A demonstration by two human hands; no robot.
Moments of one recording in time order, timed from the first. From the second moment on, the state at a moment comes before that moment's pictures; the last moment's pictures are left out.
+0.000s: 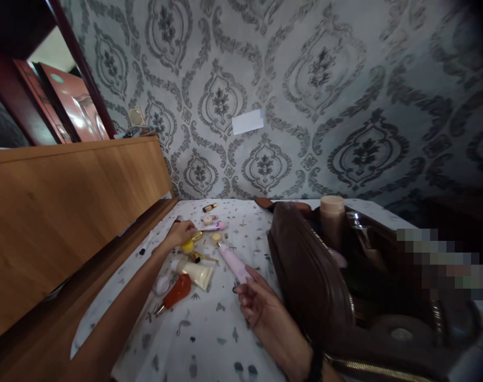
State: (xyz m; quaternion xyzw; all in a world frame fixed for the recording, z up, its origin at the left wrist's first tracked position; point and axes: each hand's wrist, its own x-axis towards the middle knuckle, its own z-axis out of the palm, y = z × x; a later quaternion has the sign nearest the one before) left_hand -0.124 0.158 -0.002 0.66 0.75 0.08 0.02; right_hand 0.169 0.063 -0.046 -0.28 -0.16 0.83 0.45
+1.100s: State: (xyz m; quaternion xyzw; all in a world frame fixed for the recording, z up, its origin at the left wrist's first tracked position) left_hand -0.031 0.116 0.009 0.87 0.49 0.05 0.02; right_hand 0.167 0.065 -0.043 -0.28 -0.10 0.82 0.48
